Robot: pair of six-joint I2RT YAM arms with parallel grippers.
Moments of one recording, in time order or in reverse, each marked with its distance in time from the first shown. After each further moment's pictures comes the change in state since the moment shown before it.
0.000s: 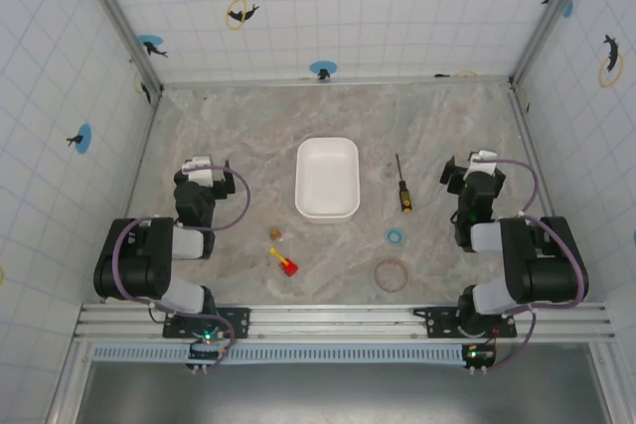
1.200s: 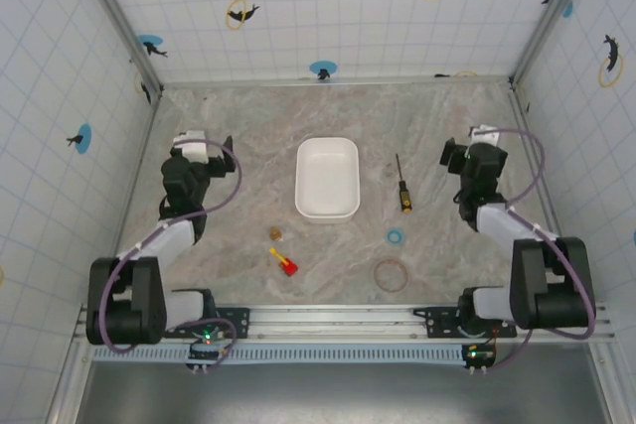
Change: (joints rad) left arm 0.000 -0.304 0.231 -0.495 0.187 -0.100; right arm 0.024 -0.149 0.360 -0.616 -0.063 0.028
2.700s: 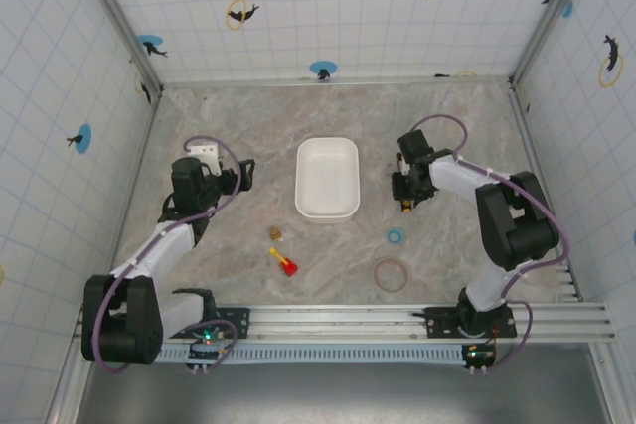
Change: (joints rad) left arm -0.063 -0.047 0.017 -0.367 0.151 -0.183; right arm 0.304 0.410 0.354 -0.821 -0.269 0.196
